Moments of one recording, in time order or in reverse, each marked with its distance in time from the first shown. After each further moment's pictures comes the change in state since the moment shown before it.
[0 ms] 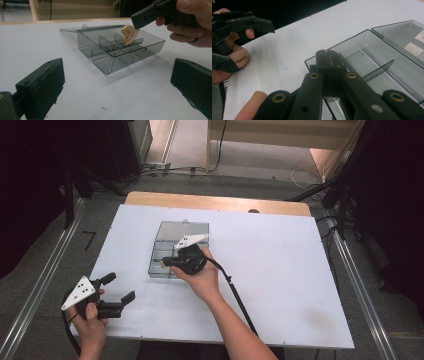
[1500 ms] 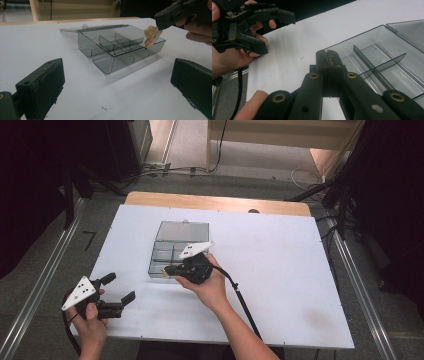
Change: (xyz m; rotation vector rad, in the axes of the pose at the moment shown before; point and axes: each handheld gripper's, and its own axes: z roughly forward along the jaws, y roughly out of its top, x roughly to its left) left arm -0.001 0.000 0.000 0.003 0.003 0.006; right arm 0.017 -0.012 -0.024 0.001 0.057 -0.054
